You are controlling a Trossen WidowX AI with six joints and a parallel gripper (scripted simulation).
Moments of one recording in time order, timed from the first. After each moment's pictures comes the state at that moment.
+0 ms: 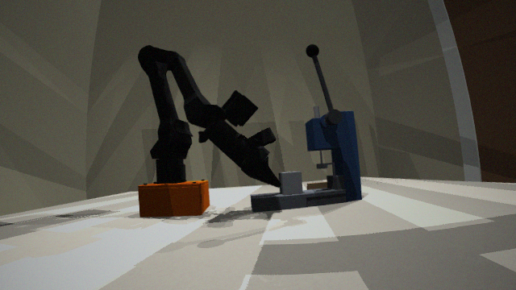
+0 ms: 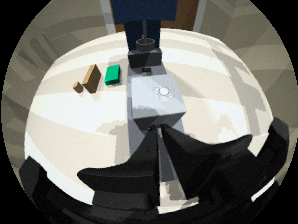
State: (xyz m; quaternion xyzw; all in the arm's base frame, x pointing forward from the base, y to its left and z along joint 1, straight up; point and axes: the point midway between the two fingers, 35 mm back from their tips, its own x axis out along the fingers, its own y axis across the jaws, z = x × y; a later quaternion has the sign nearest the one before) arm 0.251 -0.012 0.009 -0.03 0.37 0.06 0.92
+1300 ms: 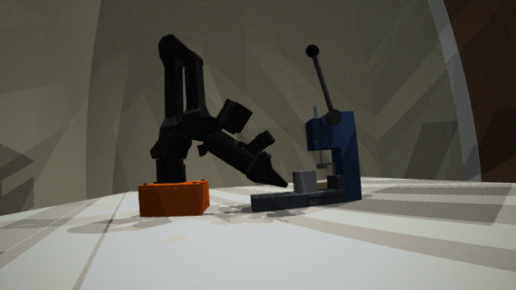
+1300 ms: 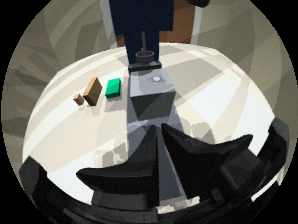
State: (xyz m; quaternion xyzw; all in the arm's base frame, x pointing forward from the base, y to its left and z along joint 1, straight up) arm 0.263 -0.012 0.004 -0.02 0.30 0.06 0.95
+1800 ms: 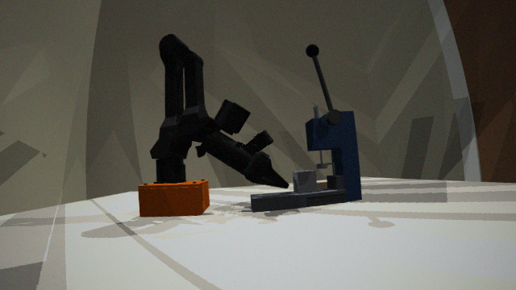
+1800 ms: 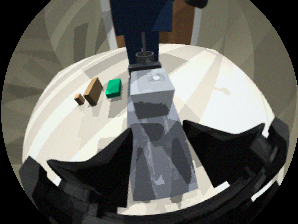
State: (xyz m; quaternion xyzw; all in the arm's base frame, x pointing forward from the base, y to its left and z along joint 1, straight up) arm 0.260 -0.012 0.003 -0.02 0.29 0.06 0.95
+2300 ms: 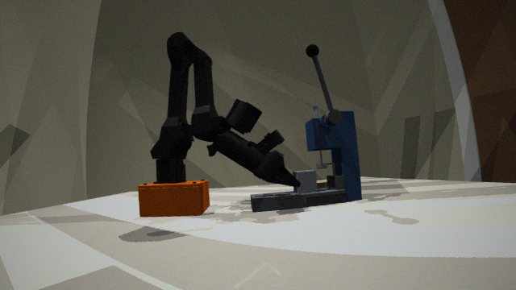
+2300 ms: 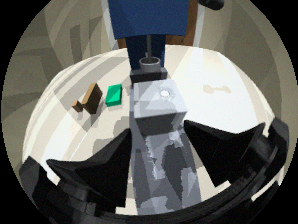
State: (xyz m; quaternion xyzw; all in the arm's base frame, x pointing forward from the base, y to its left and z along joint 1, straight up) arm 0.285 -0.006 0.004 -0.02 0.29 0.07 0.95
